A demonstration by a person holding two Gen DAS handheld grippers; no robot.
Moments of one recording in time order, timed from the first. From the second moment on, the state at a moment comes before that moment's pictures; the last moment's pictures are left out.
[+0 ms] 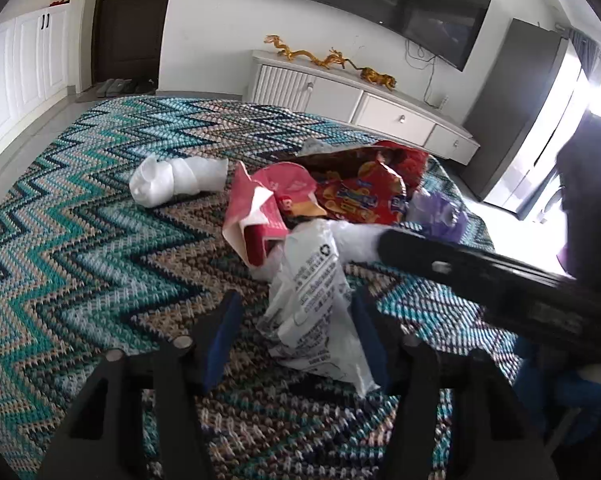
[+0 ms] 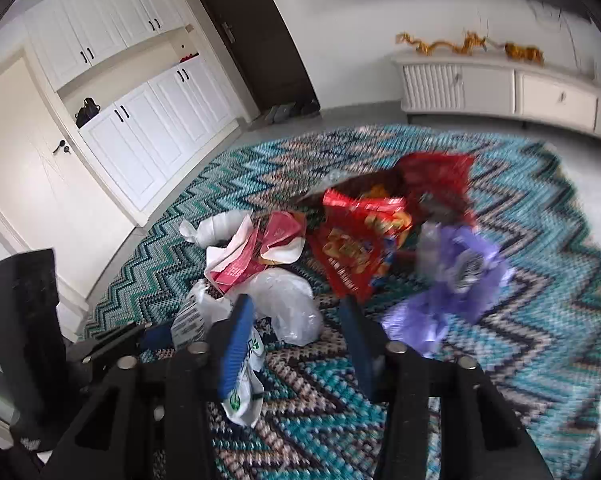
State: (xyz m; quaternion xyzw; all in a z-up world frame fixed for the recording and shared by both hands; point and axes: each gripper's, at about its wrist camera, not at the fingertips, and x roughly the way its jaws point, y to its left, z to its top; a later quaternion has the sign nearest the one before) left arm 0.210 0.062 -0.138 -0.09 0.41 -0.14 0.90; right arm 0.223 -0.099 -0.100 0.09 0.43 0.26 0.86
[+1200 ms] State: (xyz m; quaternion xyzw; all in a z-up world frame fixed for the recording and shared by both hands) left arm 0.039 0.022 0.004 -0.03 0.27 -0.15 0.95; right arm -0.038 -0.217 0.017 0.09 0.28 0.16 0.94
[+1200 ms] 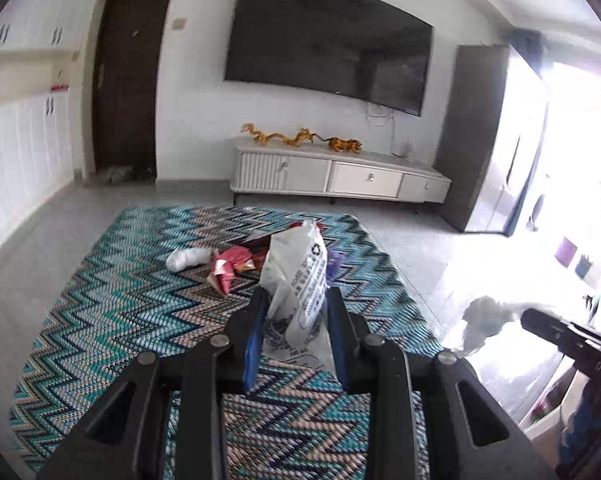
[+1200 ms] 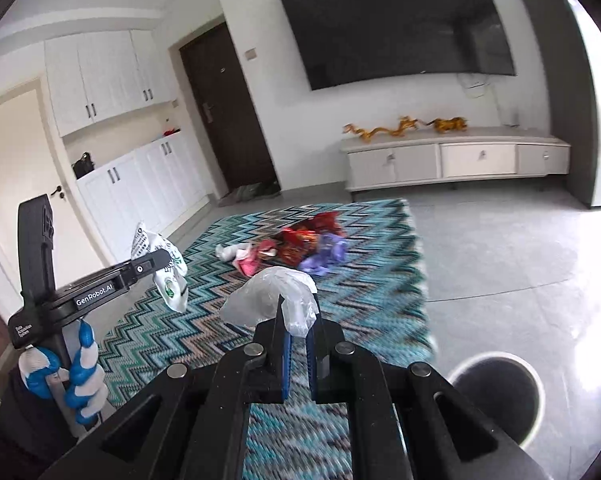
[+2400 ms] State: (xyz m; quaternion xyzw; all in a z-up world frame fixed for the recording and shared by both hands) left arm 0.049 -0.247 -0.039 0.18 0.31 -0.29 0.89; right arm -0.086 -0.411 -0.072 0.22 0.31 0.00 0.93
